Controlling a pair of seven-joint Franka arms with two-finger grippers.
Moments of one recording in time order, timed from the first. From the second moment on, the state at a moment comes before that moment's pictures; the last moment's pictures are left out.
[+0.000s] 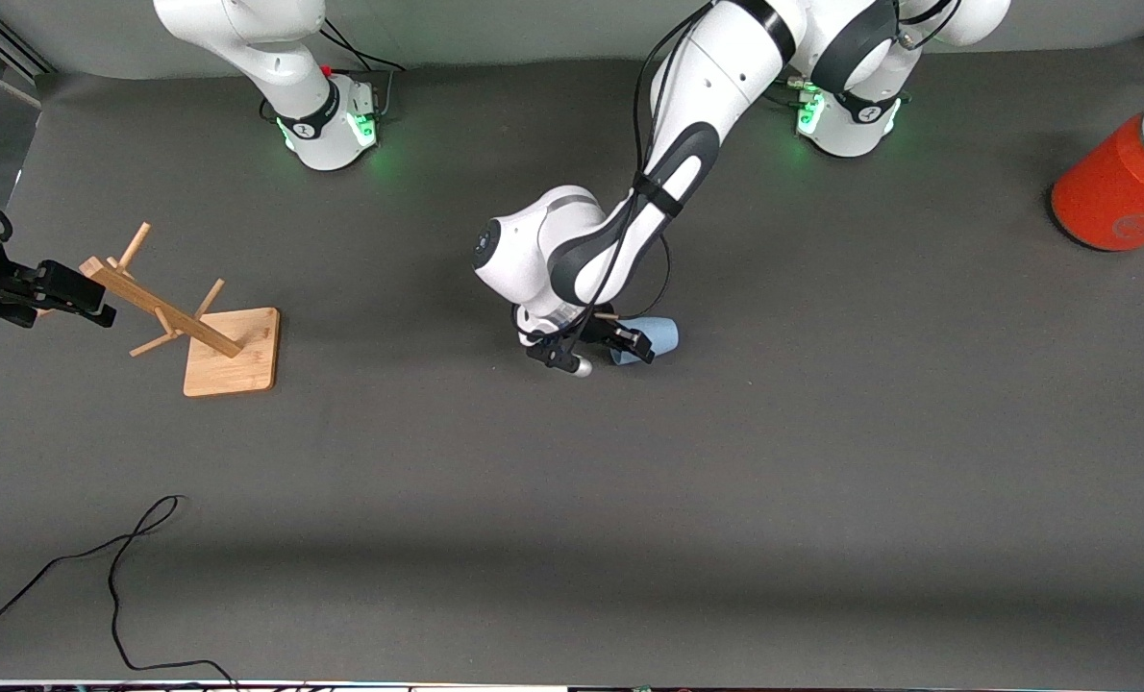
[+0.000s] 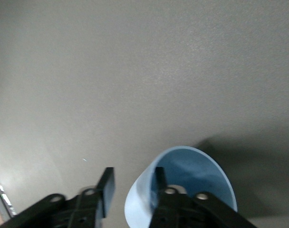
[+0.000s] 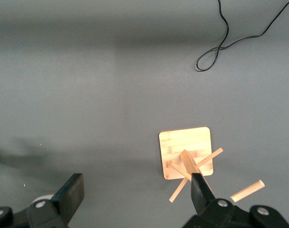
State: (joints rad) left arm -0.84 0.93 -0.11 -1.20 0.61 1.65 -0.58; right arm 0.00 0.05 -0.06 -1.56 0.03 1.65 0.00
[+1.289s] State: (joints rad) left arm -0.55 0.23 -0.10 -1.59 0.21 1.88 -0.76; right arm 0.01 0.05 -0.05 -1.56 0.03 1.64 -0.01
